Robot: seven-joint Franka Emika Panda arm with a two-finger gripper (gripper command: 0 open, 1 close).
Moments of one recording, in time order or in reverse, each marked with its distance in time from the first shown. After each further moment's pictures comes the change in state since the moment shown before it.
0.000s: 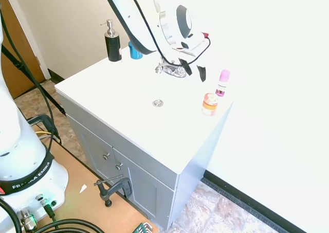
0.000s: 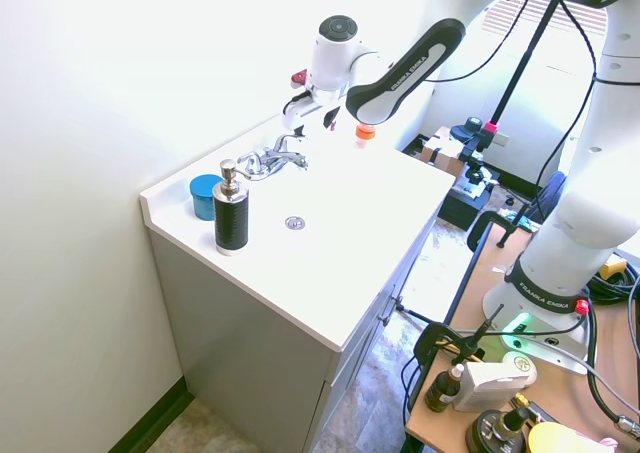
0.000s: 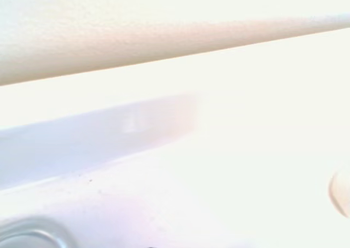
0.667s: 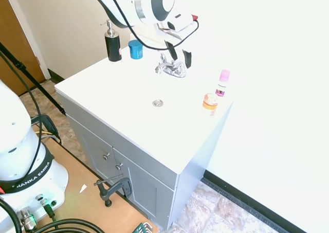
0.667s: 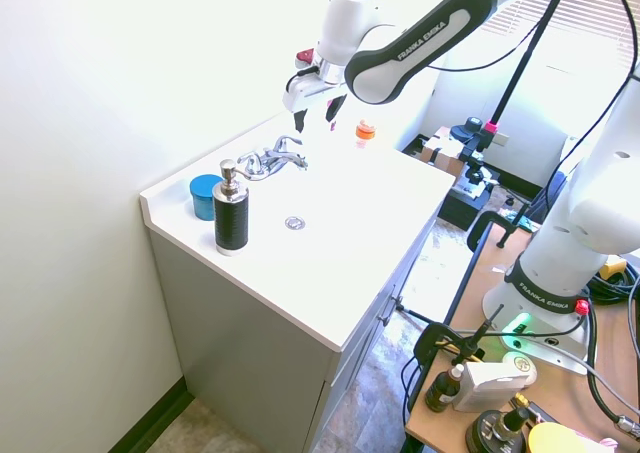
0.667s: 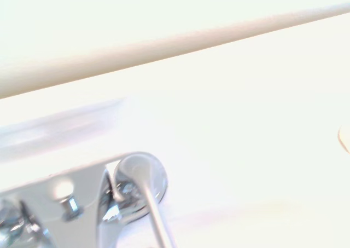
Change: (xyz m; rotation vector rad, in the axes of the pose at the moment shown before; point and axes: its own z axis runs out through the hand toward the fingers) arm -0.020 0.012 -0.097 0.056 -0.098 0.029
